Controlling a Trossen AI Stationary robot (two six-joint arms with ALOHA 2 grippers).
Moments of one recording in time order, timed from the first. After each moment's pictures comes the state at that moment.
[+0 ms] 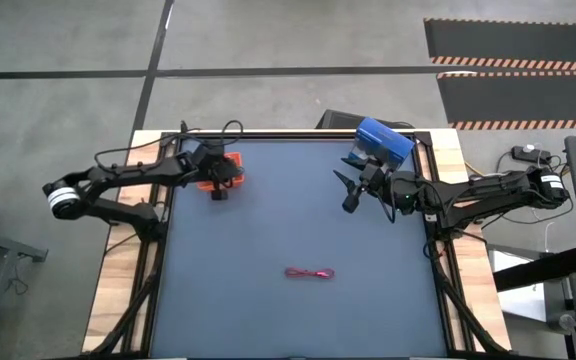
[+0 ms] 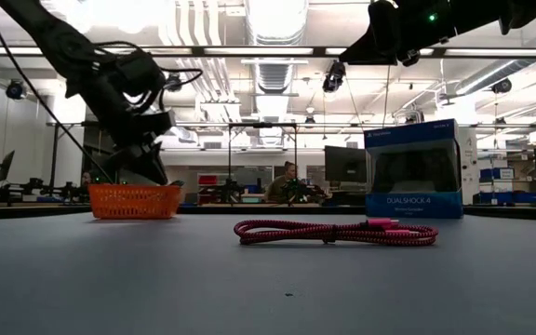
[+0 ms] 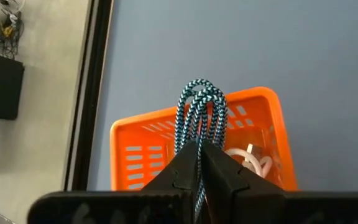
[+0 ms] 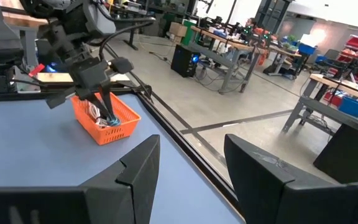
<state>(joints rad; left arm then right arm) 0.61 1.22 0.56 -0.15 -0.12 0.69 -0.02 1.07 0.60 0.34 0.58 -0.18</state>
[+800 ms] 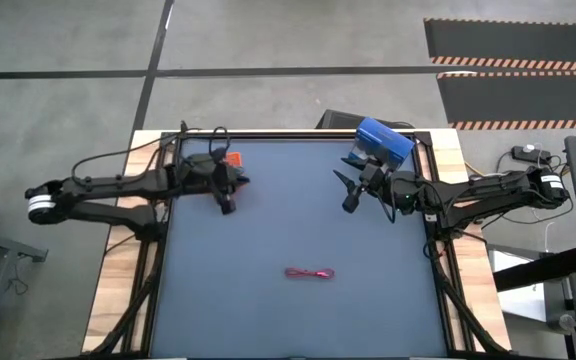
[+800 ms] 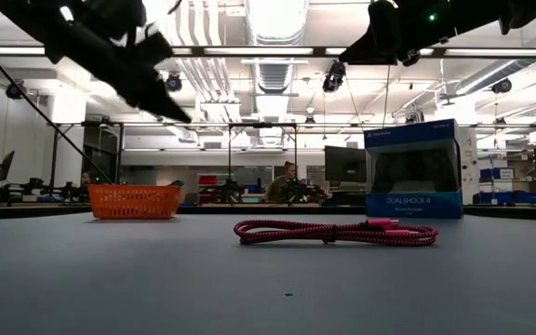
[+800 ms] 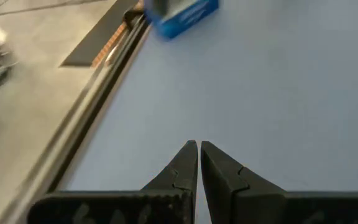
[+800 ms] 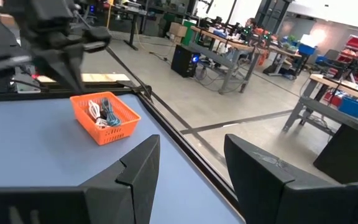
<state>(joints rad) 0.34 0.97 0.58 -0.10 -0.06 0.25 -0.02 1.07 0.60 0.34 0.58 -0.18</state>
